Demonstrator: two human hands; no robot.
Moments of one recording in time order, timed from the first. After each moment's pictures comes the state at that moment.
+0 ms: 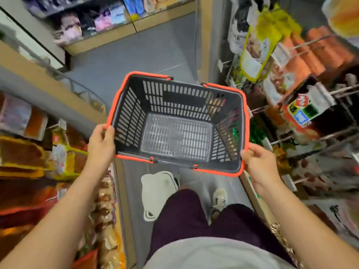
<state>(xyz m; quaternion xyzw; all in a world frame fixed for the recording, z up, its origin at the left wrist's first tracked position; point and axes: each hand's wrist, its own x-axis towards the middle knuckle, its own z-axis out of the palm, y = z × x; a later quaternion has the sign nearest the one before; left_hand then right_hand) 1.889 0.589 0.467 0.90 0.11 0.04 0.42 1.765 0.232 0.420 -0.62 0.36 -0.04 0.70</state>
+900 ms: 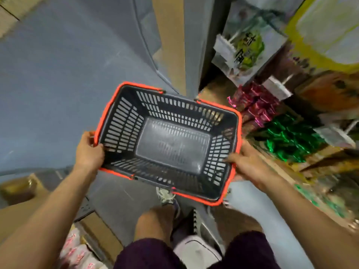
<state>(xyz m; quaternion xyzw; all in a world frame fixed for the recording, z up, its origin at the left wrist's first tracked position) 2.344 0.530 0.144 0.91 0.06 -0.19 0.37 2.082 0.246 0.160 -0.55 0.52 0.13 0.64</state>
